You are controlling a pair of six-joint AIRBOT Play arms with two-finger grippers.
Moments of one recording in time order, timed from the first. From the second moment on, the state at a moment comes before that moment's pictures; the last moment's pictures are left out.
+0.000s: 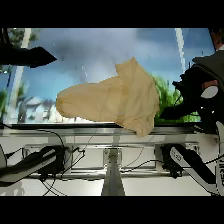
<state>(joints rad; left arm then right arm) 0.18 -1.18 1.38 0.91 -1.33 -1.23 -0.24 -0.97 0.62 -1.14 1.49 1.13</state>
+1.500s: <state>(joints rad) 0.20 -1.17 1.38 0.91 -1.23 -1.23 -0.24 -1.25 0.78 -0.86 1.26 1.16</state>
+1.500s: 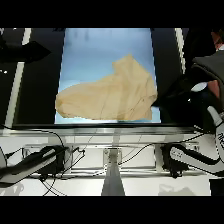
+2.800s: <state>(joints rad) 0.40 -1.12 0.66 0.90 -1.32 -1.03 -0.24 -1.18 1.10 -1.00 1.04 1.19</state>
